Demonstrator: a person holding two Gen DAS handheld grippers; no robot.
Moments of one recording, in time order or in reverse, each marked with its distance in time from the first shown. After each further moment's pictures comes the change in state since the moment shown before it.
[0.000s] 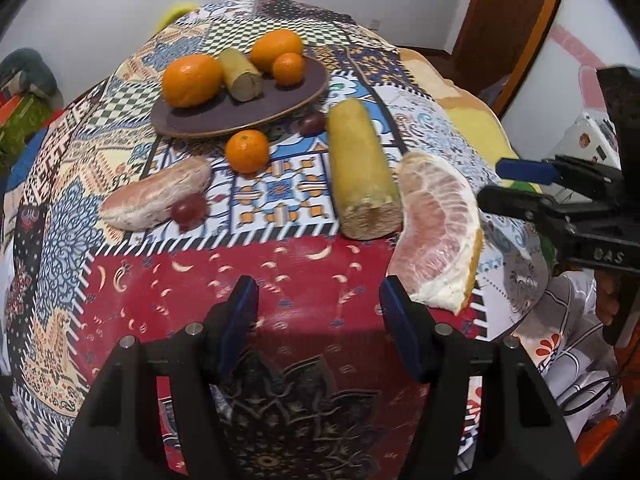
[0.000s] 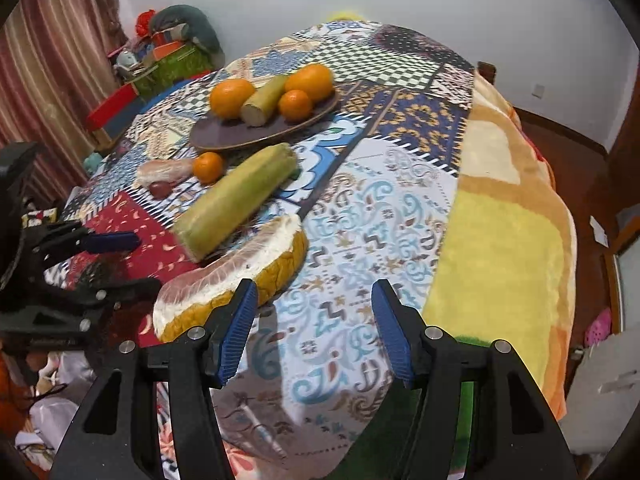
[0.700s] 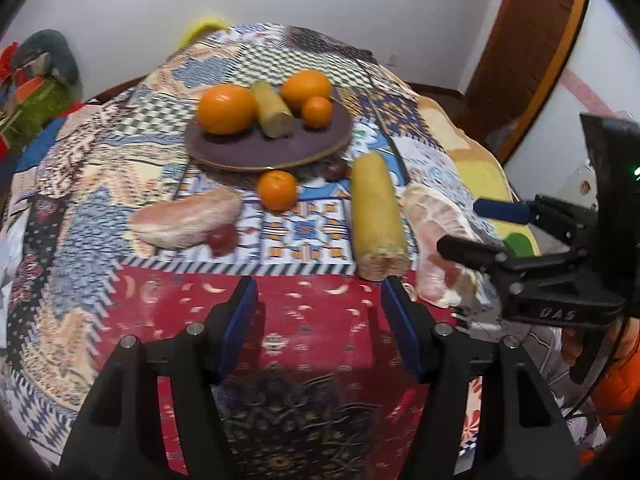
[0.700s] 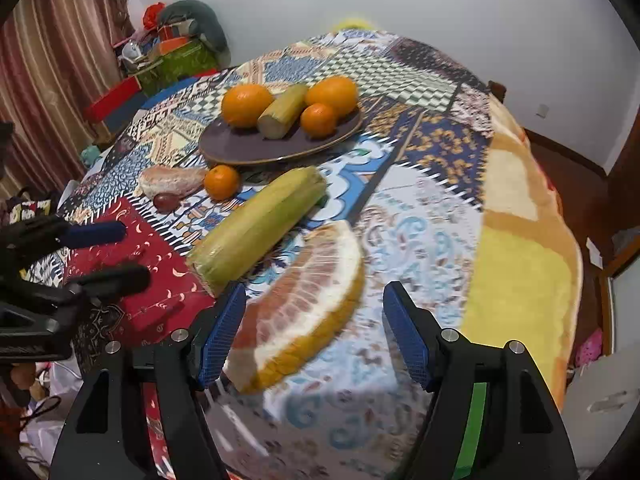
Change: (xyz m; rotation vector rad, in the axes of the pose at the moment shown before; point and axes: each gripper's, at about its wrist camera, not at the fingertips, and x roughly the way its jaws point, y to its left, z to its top) left arm -0.028 0.025 0.005 -0.118 -0.117 0.009; right arm 0.016 0.032 0.017 -0.061 -0.005 -0.017
